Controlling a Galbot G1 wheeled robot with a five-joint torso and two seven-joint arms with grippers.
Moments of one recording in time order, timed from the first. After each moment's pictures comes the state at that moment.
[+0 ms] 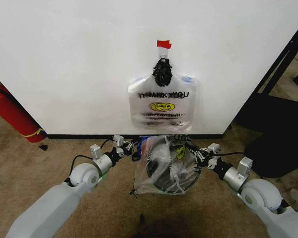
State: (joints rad) left arm 0.87 -0.89 0.03 -1.66 -0.93 0.07 0.23; right arm -1.31 0.86 0.42 1.95 0.73 -0.15 -0.33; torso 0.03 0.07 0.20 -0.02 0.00
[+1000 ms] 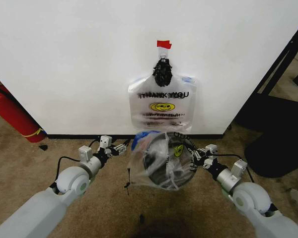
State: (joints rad) left arm 1.04 -0.80 -0.11 -1.90 -0.83 0.15 -0.17; right arm -1.31 1.03 0.39 1.96 0.74 -0.17 -0.10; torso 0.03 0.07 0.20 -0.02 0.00
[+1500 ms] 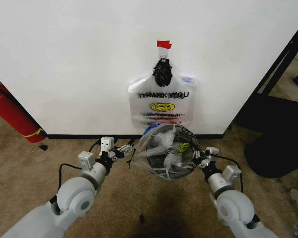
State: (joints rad) left arm 1.15 -0.79 -0.10 -2.23 -0.93 0.21 -0.38; right arm -1.38 1.22 0.36 2.05 0.61 -0.18 0.24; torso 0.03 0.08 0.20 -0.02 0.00
